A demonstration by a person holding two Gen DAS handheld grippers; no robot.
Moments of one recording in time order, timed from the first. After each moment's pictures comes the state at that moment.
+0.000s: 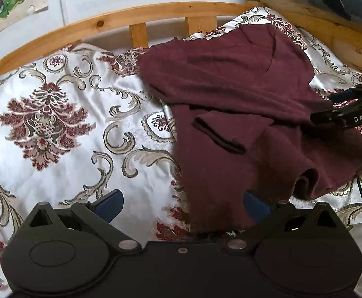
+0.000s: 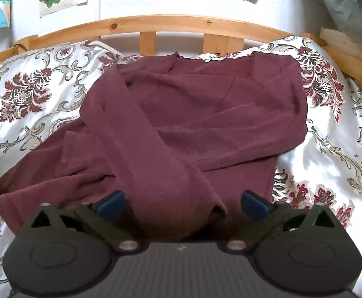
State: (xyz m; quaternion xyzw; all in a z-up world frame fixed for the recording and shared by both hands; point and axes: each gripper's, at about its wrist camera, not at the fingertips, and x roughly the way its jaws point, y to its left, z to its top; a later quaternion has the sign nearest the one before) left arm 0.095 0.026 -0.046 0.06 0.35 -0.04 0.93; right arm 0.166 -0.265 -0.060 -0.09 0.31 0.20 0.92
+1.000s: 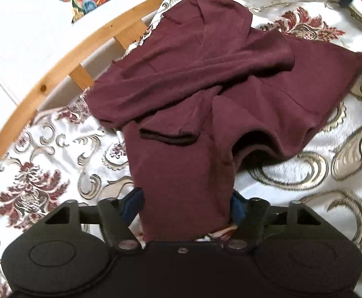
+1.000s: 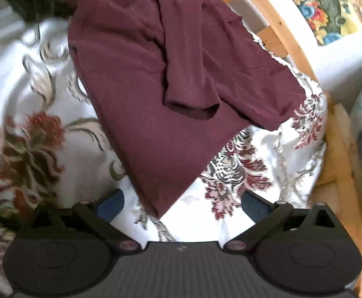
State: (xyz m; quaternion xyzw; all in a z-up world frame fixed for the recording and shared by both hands) left arm 0.093 -0.049 -0.079 0.31 0.32 -0.08 0.89; right arm 0.040 -0.261 -0.083 -0.50 0.33 0.14 0.79
